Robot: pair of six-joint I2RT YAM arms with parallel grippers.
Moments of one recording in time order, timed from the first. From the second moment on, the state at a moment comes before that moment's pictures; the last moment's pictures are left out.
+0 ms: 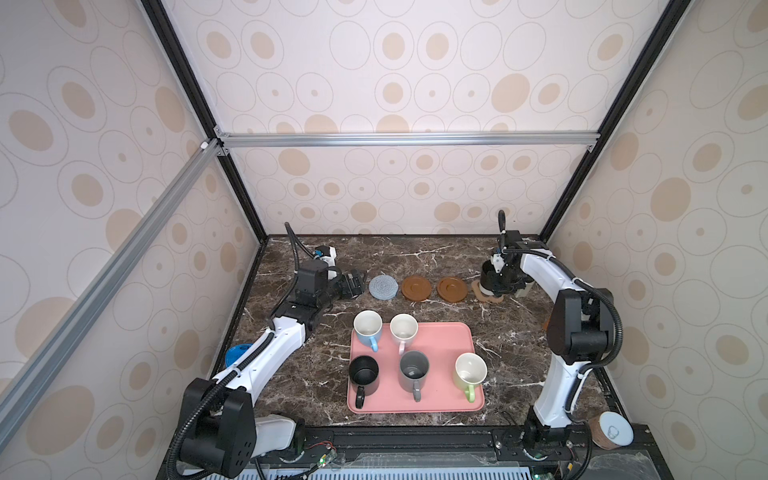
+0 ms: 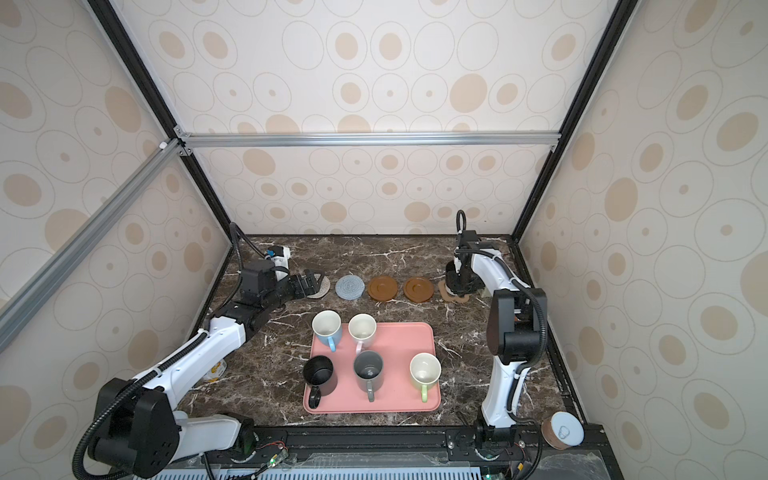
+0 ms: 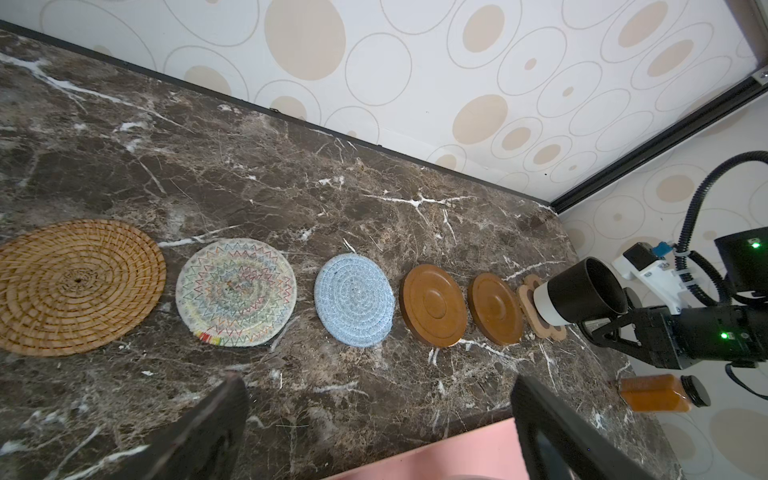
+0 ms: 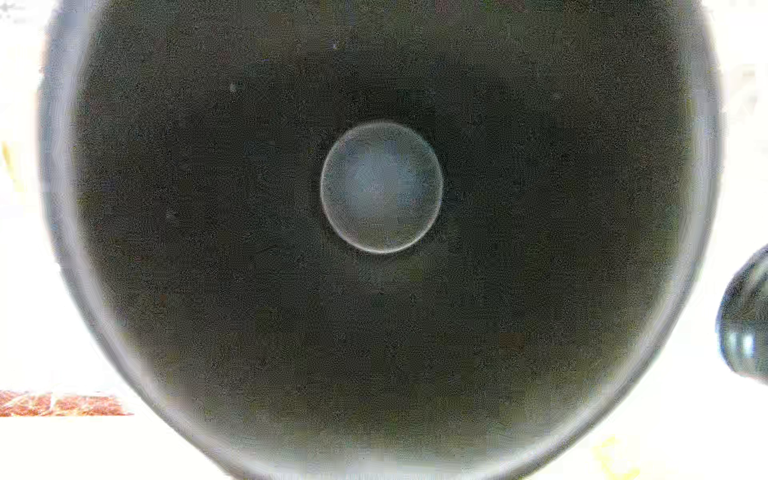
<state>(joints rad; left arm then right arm) -0.26 1.28 0.87 -0.04 0.16 -0.49 0.05 1.95 1.60 -0.99 0.06 -0.02</state>
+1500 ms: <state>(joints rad) -0.26 1.28 0.86 -0.05 0.16 -0.49 0.04 1.96 1.58 -0.96 0.05 -0.02</state>
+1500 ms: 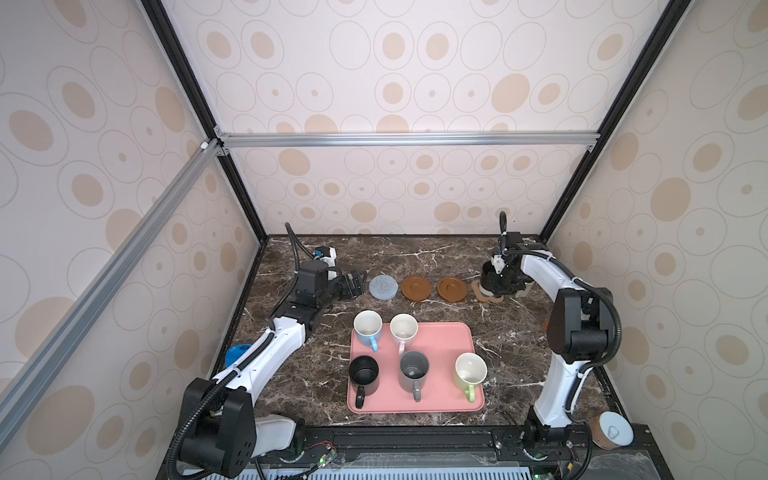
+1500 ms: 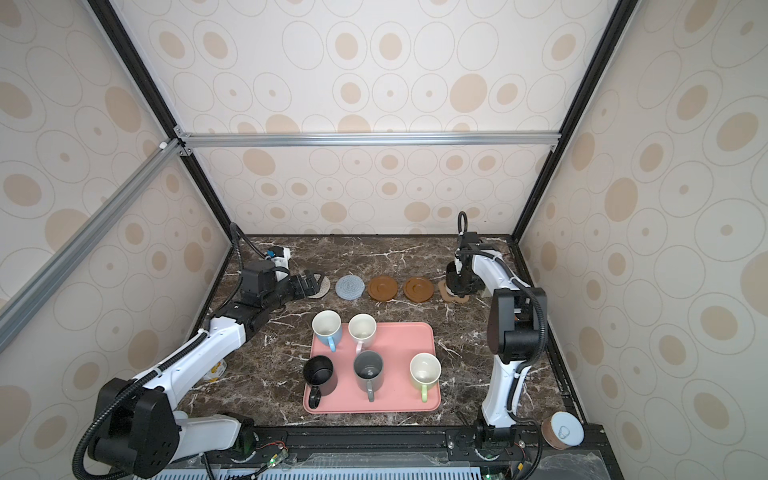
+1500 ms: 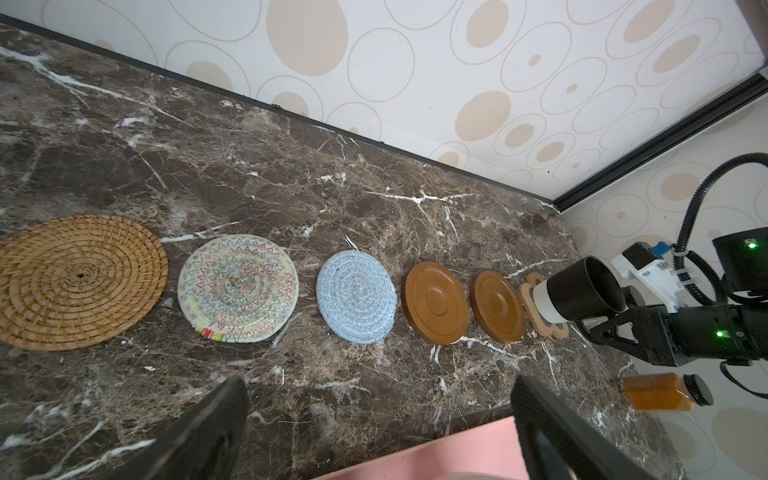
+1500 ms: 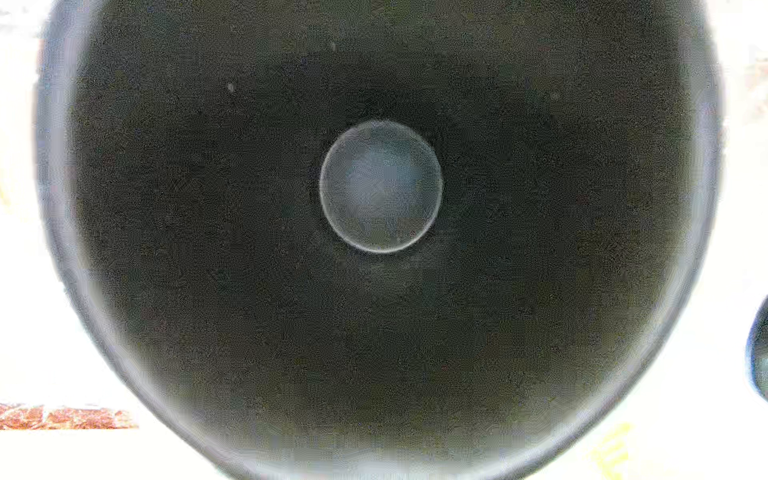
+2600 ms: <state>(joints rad) -0.26 1.28 0.86 -0.05 0.16 -0.49 0.03 1.95 1.57 -0.94 0.05 0.00</state>
